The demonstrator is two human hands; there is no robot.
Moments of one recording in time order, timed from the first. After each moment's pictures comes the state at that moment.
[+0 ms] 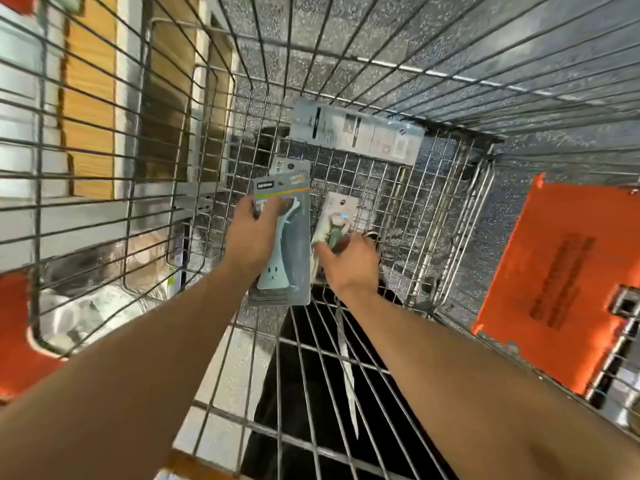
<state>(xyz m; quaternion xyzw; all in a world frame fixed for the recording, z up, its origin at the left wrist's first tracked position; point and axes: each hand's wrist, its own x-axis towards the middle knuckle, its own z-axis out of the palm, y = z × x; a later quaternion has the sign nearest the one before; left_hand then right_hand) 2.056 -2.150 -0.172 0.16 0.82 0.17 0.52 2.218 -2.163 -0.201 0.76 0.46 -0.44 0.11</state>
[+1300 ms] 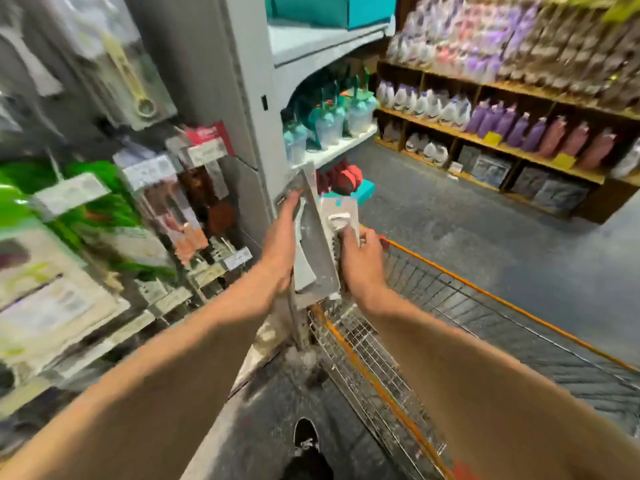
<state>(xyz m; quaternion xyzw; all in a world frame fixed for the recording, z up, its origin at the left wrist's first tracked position) 2.044 -2.337 0.344 0.08 0.65 0.67 0.35 2.154 -2.255 0.330 0.43 0.62 -0.59 -0.28</state>
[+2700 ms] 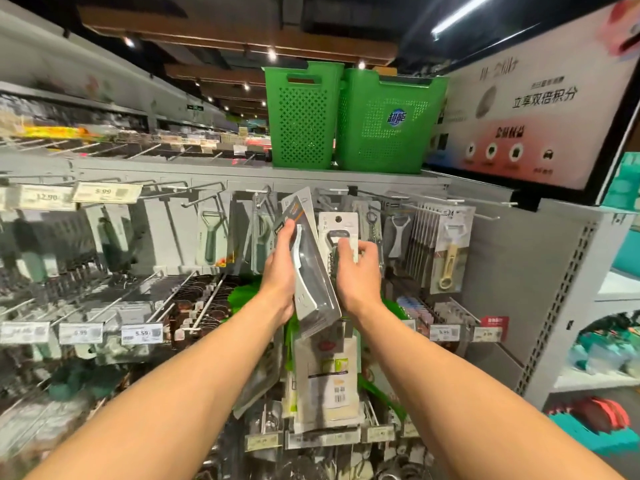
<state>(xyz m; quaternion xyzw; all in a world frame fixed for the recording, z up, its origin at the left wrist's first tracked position) 1.868 -2.788 0.578 0.07 0.54 0.84 0.05 1.910 -2.661 0.592 0.04 0.73 -0.63 -0.25</state>
